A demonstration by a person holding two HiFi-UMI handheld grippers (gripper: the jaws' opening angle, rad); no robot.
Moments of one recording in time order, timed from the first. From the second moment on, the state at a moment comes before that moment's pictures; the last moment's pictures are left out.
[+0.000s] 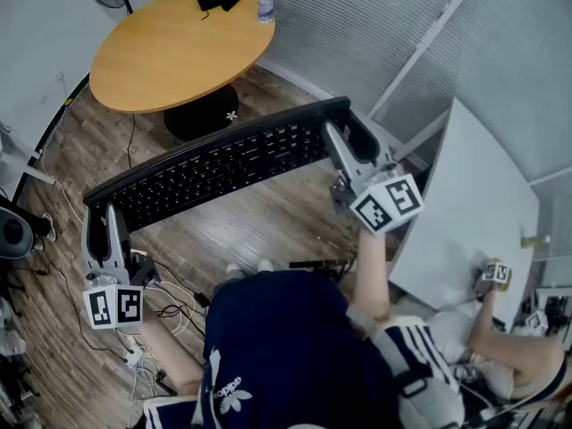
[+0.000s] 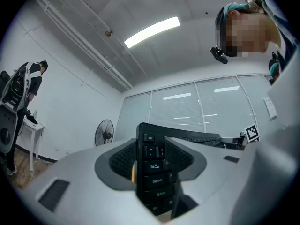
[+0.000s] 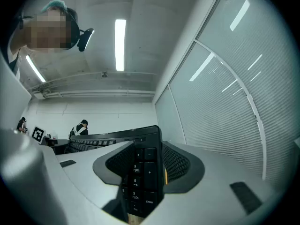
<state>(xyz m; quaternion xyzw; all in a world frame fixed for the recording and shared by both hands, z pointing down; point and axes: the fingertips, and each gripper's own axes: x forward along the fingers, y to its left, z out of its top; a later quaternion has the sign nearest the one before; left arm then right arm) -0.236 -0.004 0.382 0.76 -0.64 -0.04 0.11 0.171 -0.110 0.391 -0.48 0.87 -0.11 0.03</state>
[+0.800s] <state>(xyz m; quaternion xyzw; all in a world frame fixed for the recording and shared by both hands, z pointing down) -0.233 -0.001 0.385 0.76 -0.64 -0.03 0.12 0.175 -0.107 0.396 -0.48 0.87 -0.13 0.02</state>
